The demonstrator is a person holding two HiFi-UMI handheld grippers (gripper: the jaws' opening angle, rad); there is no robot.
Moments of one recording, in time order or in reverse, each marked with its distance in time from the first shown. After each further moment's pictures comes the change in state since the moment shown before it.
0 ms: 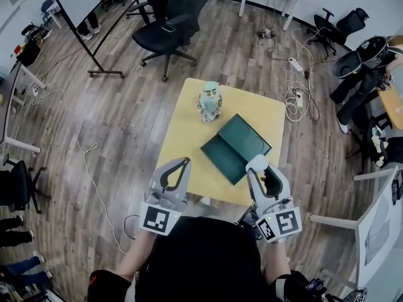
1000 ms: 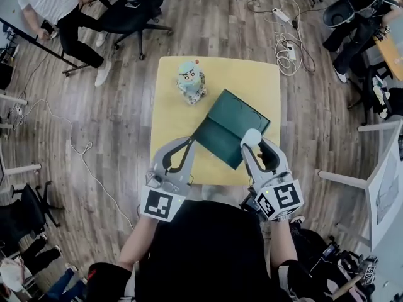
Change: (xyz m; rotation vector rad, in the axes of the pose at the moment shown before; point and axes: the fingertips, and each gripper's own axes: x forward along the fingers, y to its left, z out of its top) left arm 0.101 -0.003 -0.032 -0.019 0.072 -0.227; right arm 0.055 -0.058 -0.058 0.112 0.176 -0.120
